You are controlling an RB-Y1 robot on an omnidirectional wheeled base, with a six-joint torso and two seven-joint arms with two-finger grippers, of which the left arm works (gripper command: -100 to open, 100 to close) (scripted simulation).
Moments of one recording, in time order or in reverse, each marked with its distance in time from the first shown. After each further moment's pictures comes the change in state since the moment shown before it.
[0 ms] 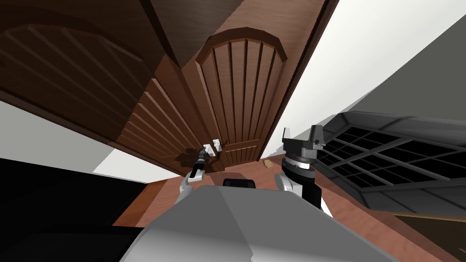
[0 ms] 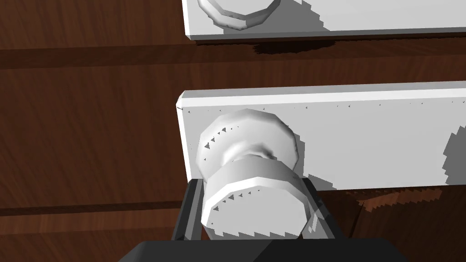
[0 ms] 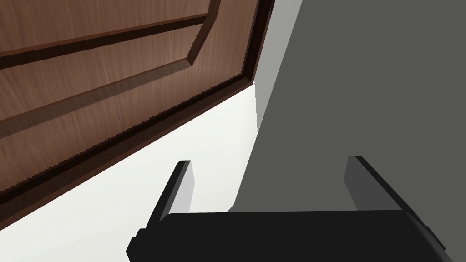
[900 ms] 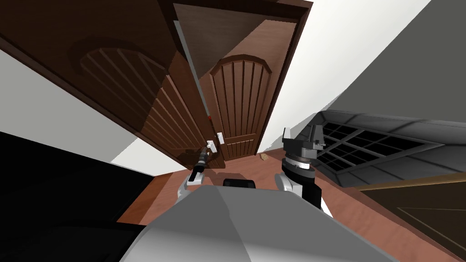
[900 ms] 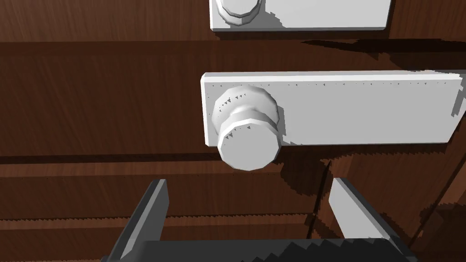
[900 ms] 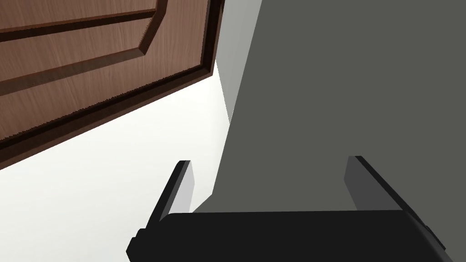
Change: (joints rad) arm 0.079 0.021 -0.065 -0.086 -0.002 -0.015 0.028
